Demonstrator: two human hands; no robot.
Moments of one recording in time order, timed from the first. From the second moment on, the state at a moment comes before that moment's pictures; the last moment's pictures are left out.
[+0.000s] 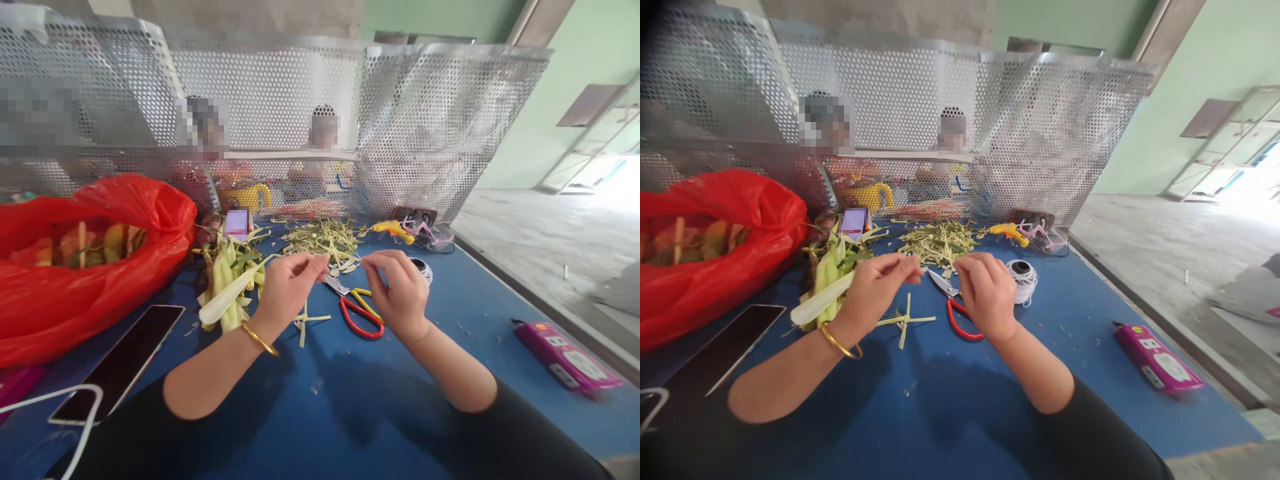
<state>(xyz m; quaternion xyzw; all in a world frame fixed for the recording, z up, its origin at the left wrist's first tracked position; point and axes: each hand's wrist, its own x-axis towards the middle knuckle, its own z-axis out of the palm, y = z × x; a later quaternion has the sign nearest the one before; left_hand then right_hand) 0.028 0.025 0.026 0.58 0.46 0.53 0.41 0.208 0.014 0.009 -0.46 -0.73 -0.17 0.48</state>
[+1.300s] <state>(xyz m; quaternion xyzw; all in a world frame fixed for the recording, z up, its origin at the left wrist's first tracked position) 0.044 0.023 0.012 0.40 0.41 0.55 0.60 0.198 0.020 0.000 -0.38 -0.78 0.04 0.50</state>
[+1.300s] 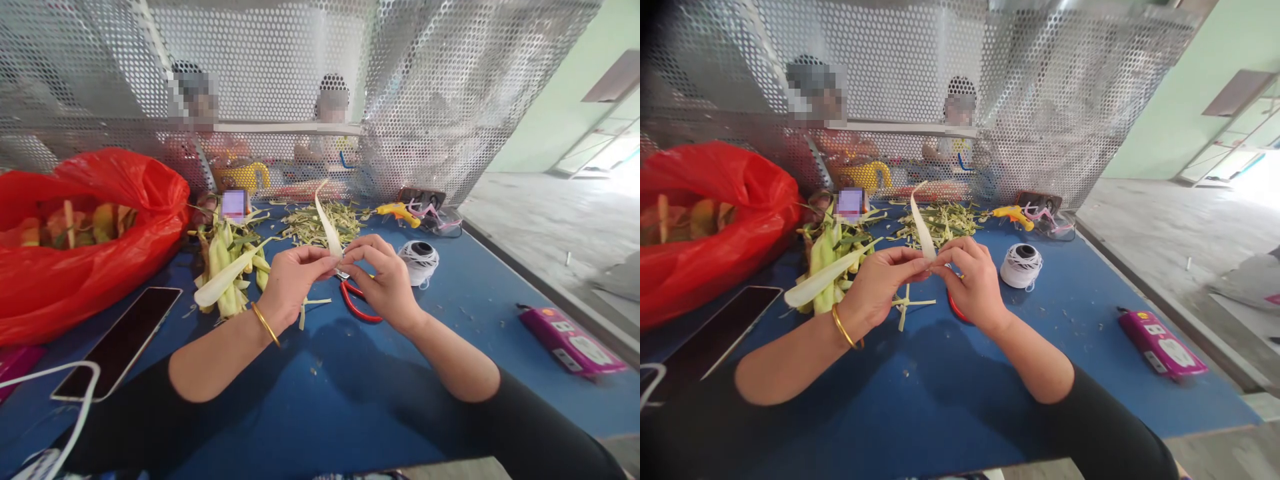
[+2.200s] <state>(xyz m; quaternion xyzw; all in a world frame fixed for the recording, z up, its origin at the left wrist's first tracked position) 0.042 0.026 0.013 0.36 0.42 0.51 0.66 0.193 0.021 -0.003 -0.39 -0.63 0.34 0.58</state>
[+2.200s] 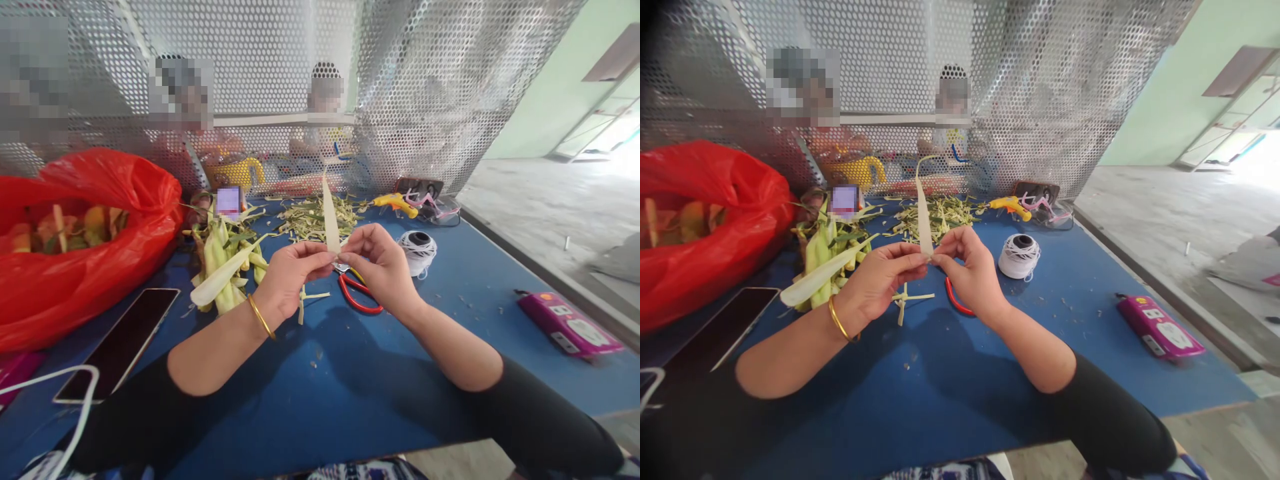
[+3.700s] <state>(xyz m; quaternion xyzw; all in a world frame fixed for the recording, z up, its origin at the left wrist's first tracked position) 0.052 0.017 0.007 0.41 0.42 0.58 0.57 0.190 0.014 -0.005 -0.44 -0.71 0.16 0.53</state>
